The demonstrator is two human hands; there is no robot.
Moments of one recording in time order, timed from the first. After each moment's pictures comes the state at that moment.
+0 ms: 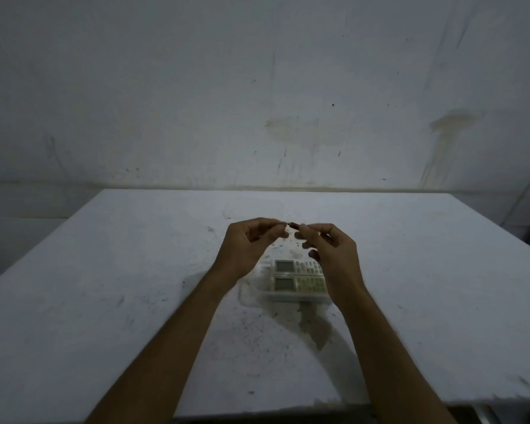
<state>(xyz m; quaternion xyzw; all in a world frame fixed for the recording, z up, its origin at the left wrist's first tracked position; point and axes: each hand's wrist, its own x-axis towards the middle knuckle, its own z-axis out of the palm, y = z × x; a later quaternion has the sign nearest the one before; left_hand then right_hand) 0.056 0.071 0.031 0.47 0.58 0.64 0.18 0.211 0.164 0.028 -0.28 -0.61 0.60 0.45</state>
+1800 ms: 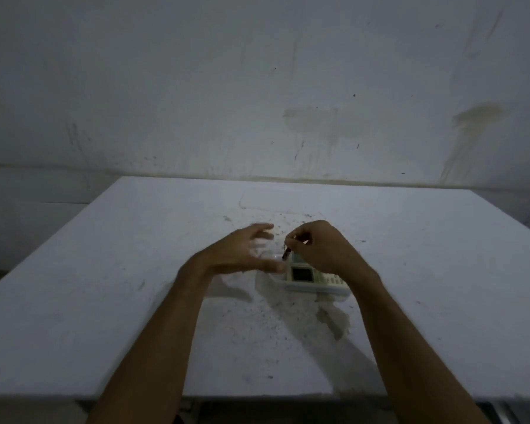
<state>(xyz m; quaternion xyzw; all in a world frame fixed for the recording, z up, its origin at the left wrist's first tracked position) 0.007 0.035 0.022 0.54 0.73 0.32 0.26 0.173 0.166 0.040 -0.27 -0.91 0.27 0.18</state>
